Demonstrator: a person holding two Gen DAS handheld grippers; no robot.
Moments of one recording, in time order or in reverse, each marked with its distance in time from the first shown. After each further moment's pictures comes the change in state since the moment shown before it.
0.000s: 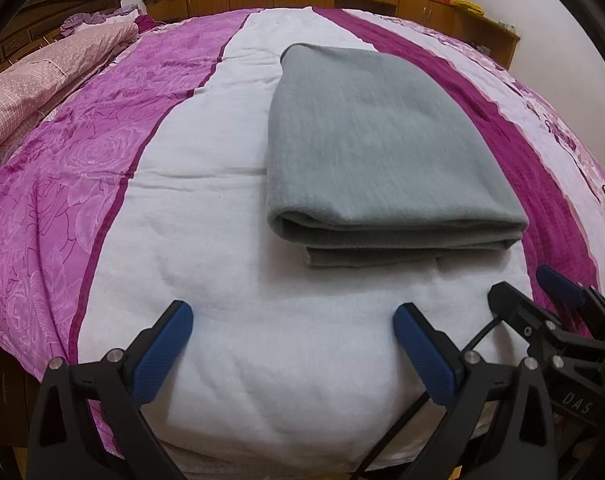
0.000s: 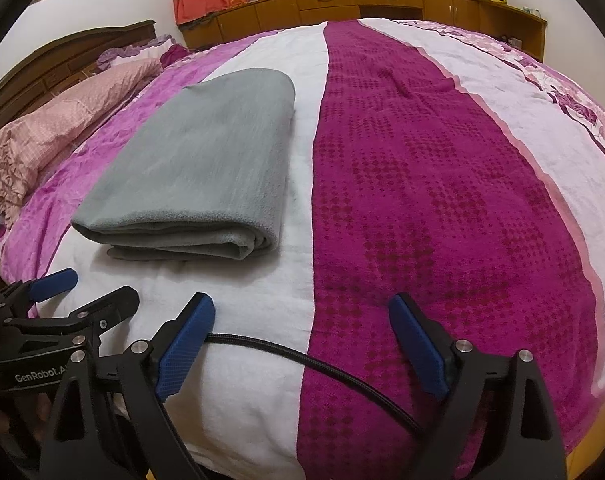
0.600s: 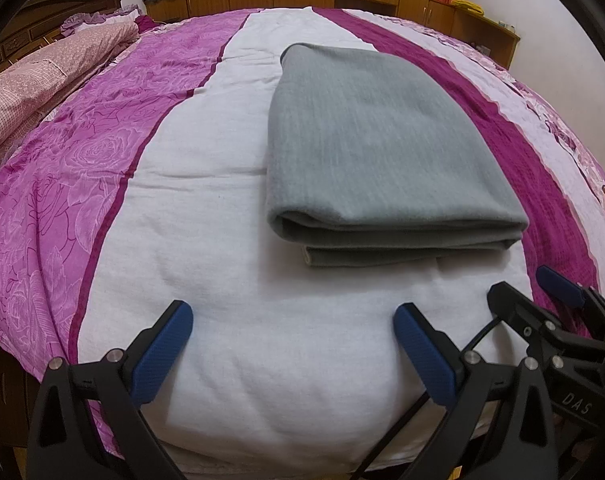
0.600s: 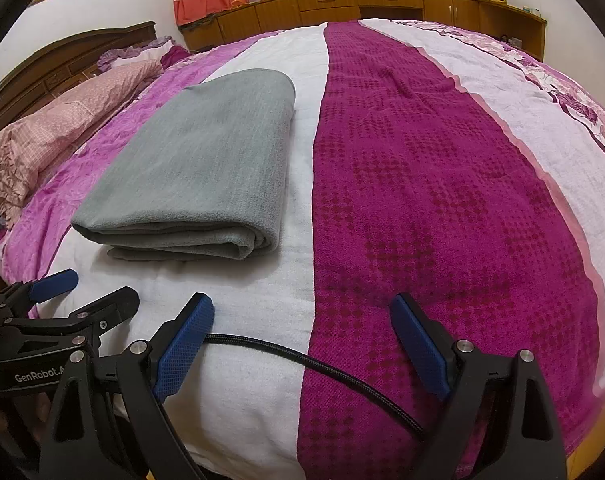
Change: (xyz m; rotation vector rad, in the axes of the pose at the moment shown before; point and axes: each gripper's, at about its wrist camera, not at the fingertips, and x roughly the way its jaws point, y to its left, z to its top) left arm 0.001 0.000 0.000 0.000 -0.001 0.000; right arm 0.000 0.000 0.000 0.001 -0.002 0.001
